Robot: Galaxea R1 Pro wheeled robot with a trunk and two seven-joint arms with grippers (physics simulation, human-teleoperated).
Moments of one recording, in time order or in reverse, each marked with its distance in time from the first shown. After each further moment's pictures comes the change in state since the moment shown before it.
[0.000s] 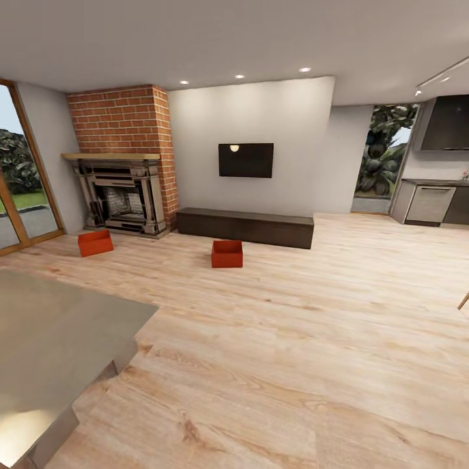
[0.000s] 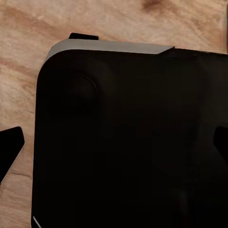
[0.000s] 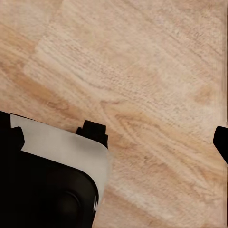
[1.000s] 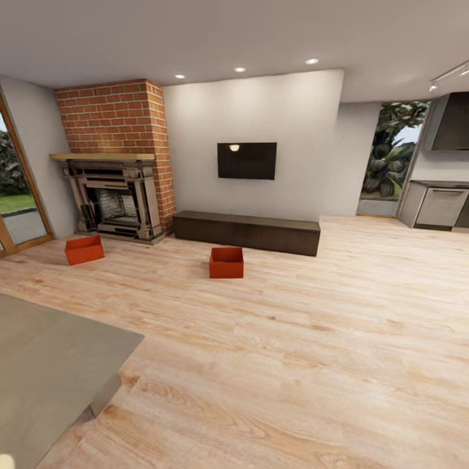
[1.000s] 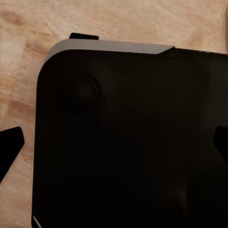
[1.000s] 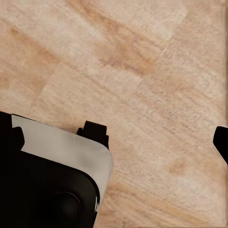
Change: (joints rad) left arm 0.000 0.000 0.000 0.000 0.000 0.000 0.000; right arm 0.000 0.002 0.000 0.000 0.000 -0.001 0.000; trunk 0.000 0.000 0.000
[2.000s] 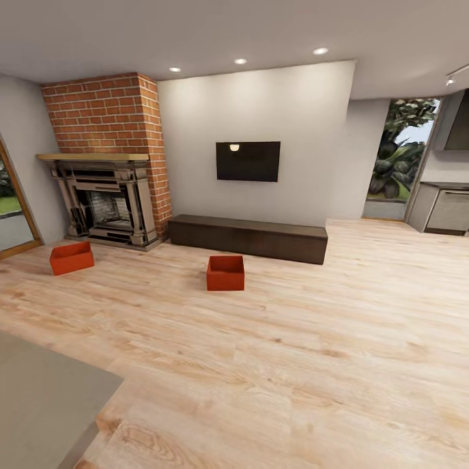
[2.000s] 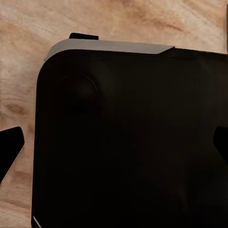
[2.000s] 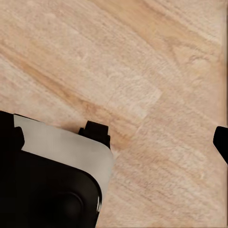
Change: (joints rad) left arm 0.000 0.000 0.000 0.000 0.000 0.000 0.000; right arm 0.000 0.003 0.000 0.000 0.000 0.002 0.000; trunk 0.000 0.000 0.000
